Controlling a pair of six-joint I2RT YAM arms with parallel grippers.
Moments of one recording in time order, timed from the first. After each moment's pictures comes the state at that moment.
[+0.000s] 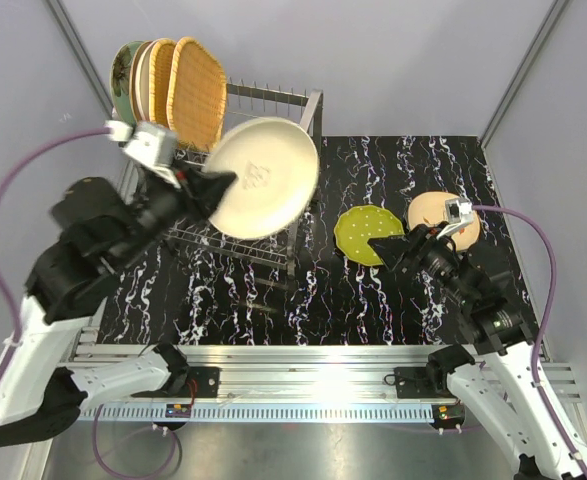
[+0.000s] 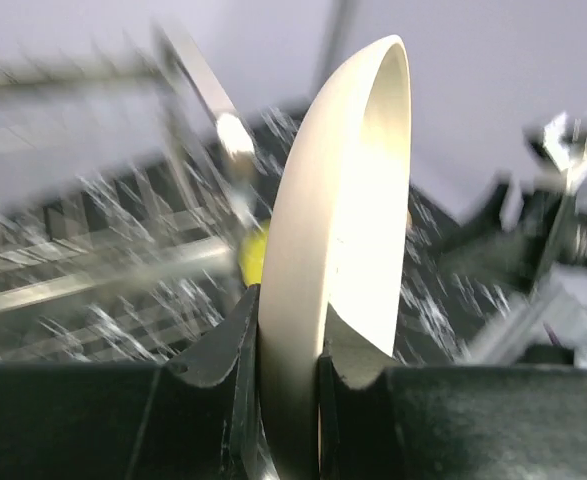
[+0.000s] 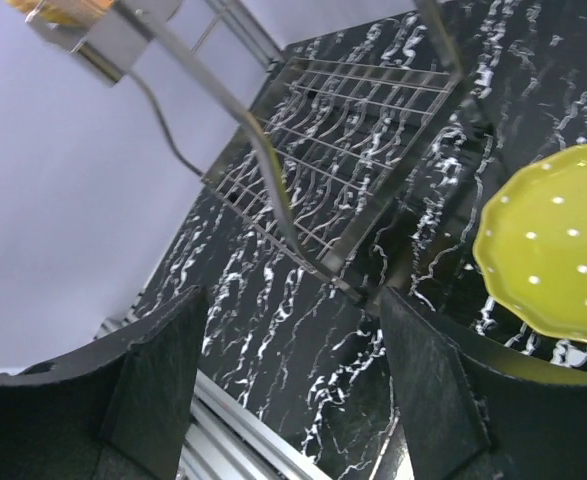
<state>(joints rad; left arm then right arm) -0.80 0.98 1.57 -0.64 -0.04 -0.20 0.34 0.55 0.71 -0.22 -0.33 0.61</state>
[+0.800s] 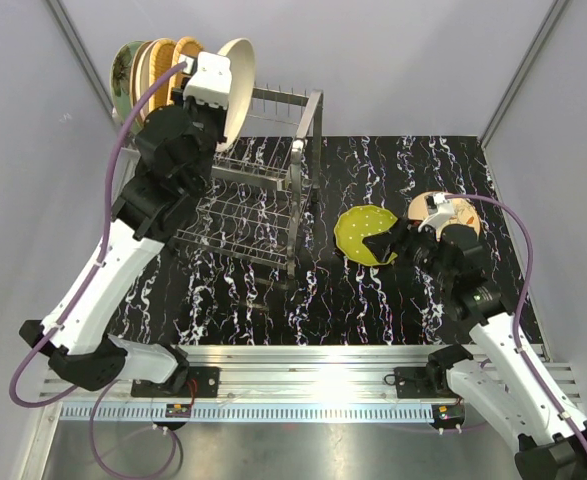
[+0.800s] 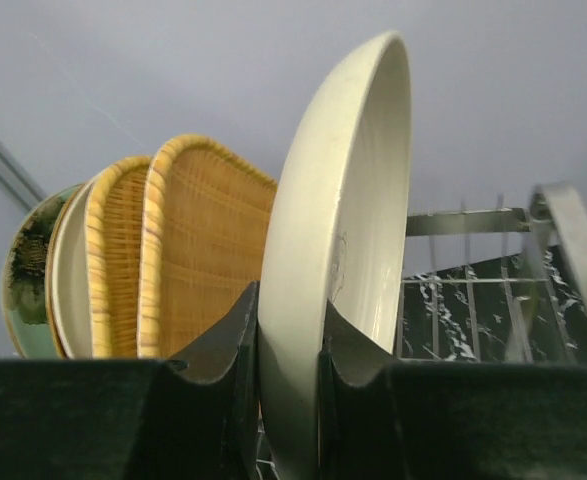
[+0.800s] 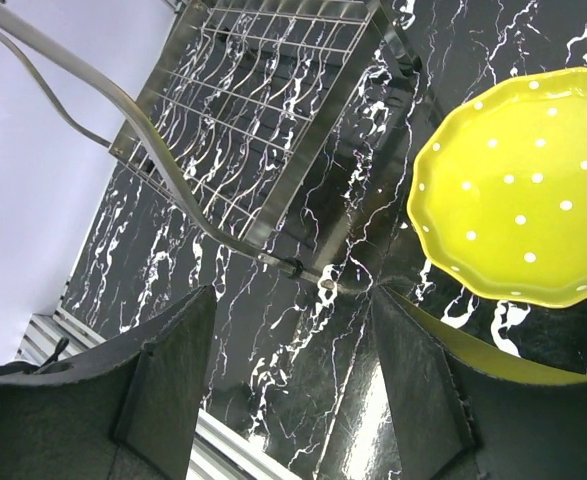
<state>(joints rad) -0.67 1.33 1.77 -0.30 -0.58 0.34 0.34 0.72 0.68 -0.23 -0.24 0.54</state>
